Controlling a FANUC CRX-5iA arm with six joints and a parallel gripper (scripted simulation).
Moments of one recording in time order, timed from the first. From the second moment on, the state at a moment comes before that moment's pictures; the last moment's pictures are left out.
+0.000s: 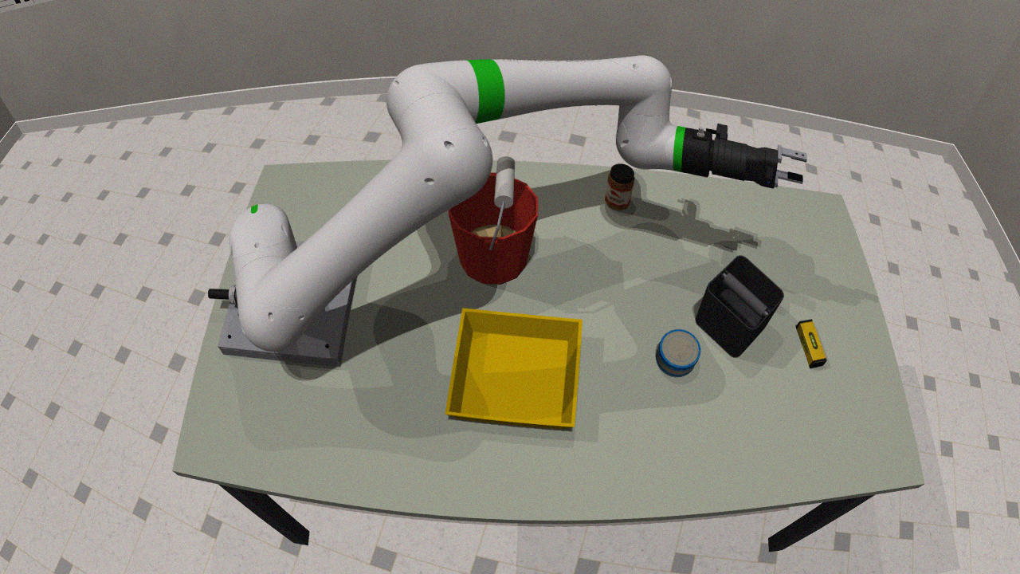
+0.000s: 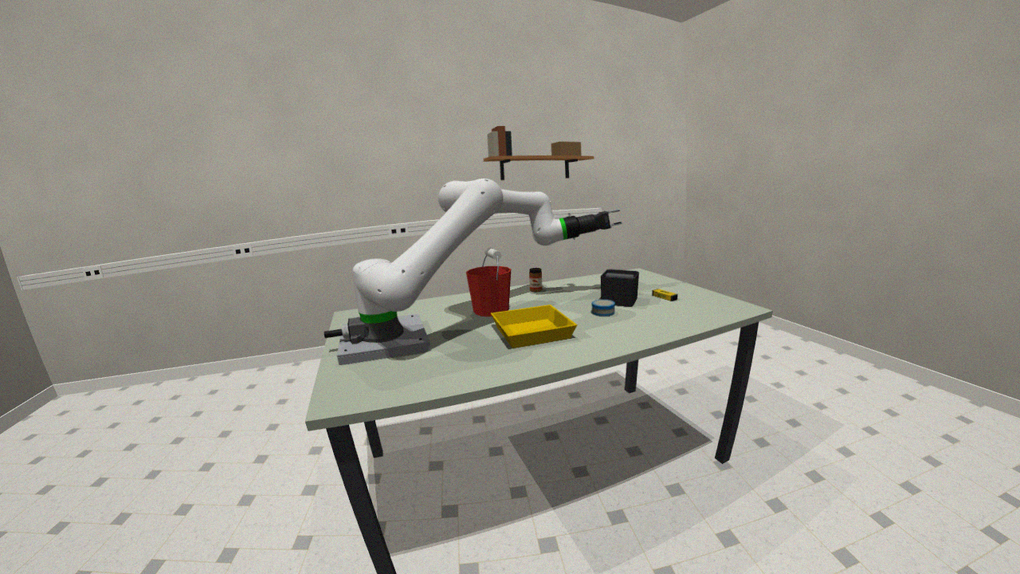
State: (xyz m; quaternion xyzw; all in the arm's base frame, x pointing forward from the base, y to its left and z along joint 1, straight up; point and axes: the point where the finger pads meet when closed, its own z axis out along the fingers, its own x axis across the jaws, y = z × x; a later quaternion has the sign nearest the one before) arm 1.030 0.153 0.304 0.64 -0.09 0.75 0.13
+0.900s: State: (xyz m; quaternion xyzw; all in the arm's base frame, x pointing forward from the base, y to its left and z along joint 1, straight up) arm 1.023 0.140 0.305 0.64 -0.13 0.75 0.12
